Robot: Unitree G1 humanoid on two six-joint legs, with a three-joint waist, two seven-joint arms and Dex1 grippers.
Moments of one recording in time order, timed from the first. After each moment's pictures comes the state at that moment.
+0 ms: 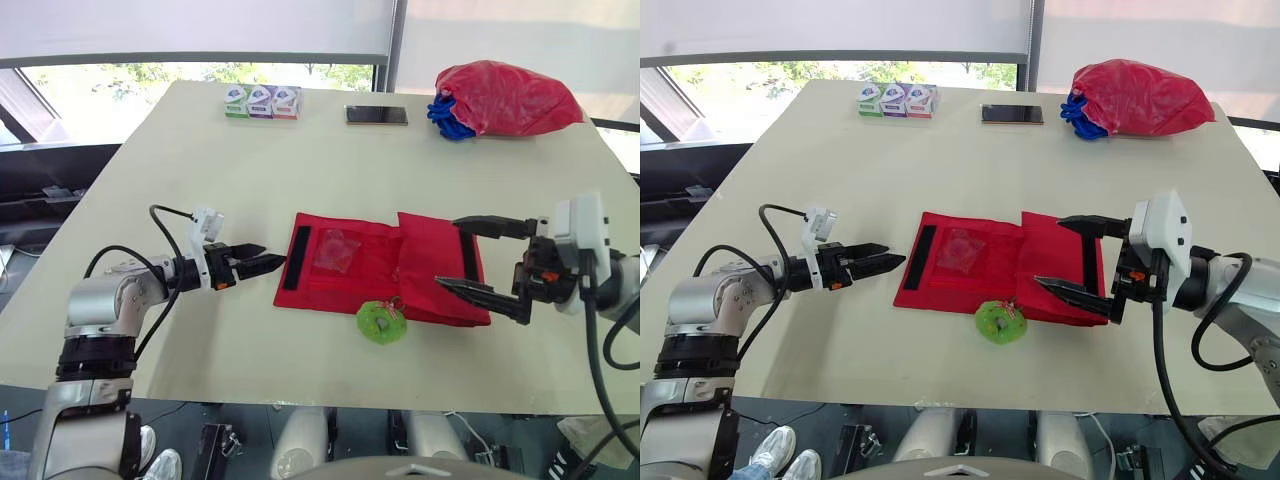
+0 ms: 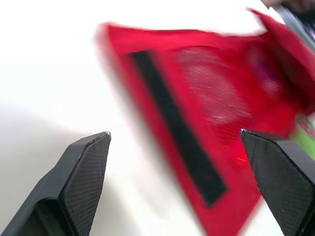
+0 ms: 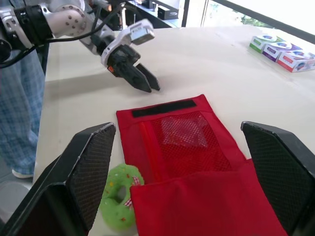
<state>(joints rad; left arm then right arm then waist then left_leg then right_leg) -0.42 0.73 0.18 0.23 -0.64 0.98 -0.97 -0.14 -0.90 -0.25 -0.69 0.89 0.63 0.80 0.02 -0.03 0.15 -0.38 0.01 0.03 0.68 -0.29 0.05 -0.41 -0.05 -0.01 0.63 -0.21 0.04</state>
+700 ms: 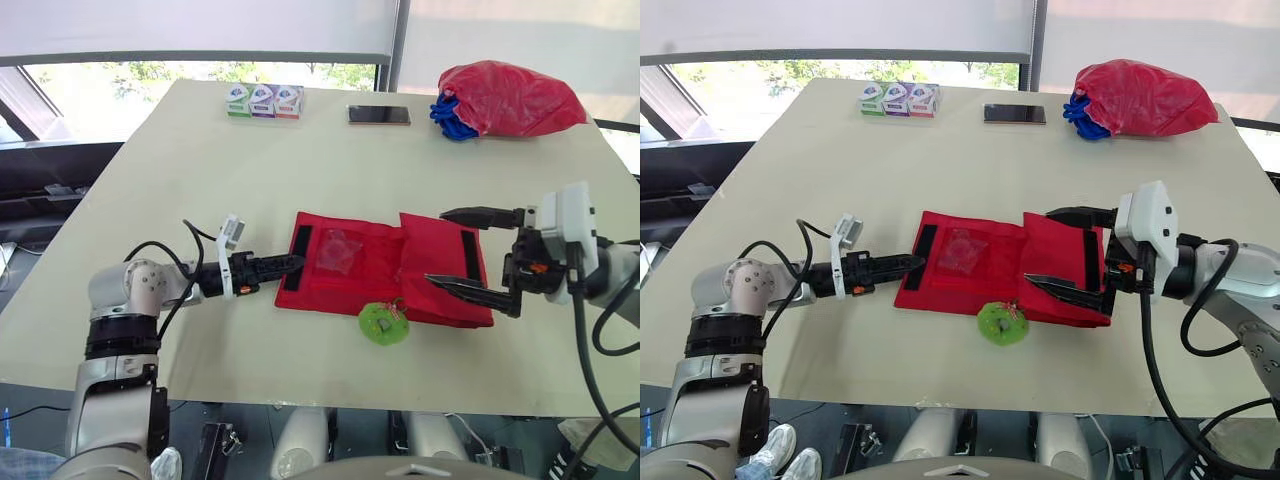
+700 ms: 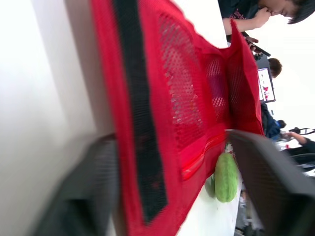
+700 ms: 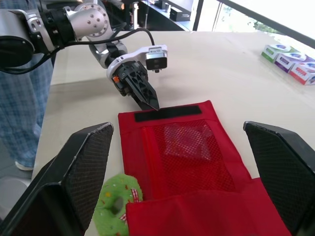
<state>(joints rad) -0.51 0.64 0.19 0.30 -0.77 1.34 -0.92 -0.23 -0.89 -0.17 -0.68 0.86 0.62 0.82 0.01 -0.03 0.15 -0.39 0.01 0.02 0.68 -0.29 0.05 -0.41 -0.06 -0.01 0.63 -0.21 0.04</state>
